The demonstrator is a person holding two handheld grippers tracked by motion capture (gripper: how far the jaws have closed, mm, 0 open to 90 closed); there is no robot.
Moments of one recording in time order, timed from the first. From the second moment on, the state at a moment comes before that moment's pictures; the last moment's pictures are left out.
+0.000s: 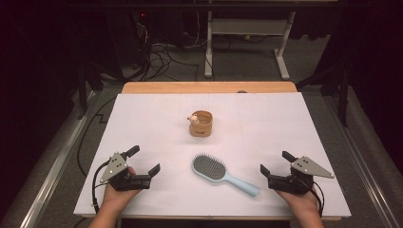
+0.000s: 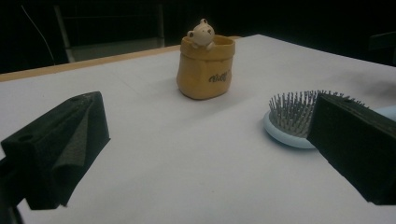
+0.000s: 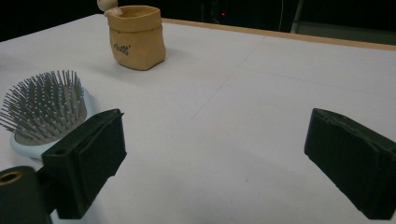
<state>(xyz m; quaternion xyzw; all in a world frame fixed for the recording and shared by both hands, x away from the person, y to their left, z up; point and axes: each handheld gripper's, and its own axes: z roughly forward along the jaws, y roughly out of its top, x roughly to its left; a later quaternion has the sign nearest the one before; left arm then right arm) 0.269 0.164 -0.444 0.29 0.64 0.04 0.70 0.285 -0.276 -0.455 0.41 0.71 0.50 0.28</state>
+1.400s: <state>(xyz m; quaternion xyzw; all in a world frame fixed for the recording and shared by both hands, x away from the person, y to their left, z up) 0.266 0.165 -0.441 0.29 0.65 0.02 0.70 0.314 -0.268 -0.460 0.42 0.82 0.34 0.20</state>
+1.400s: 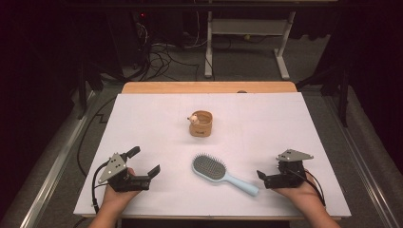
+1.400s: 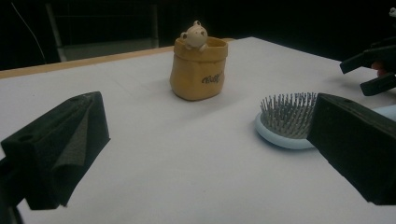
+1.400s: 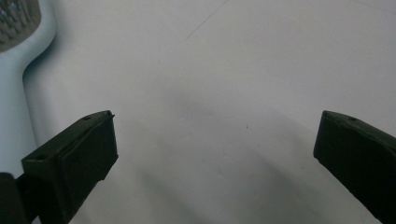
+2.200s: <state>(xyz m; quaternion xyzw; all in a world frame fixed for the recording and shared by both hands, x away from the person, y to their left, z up) 0.266 0.163 -0.443 0.30 0.65 0.02 0.70 0.314 -0.252 -0.435 0.36 0.86 0.33 0.16</state>
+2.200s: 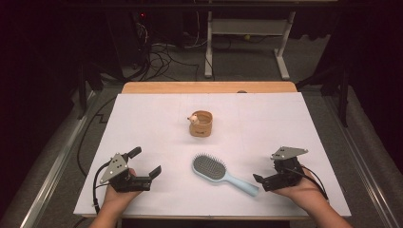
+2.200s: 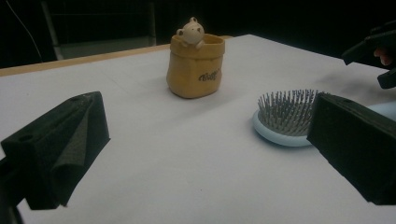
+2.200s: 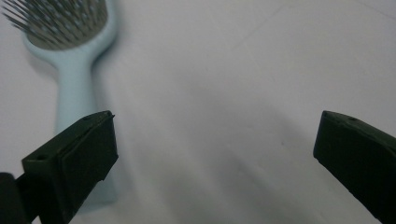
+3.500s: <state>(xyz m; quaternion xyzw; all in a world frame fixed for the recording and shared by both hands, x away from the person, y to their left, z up) 0.265 0.165 -0.442 0.29 0.64 0.01 0.71 0.334 -0.152 -0.428 0.26 0.89 0.35 0.11</state>
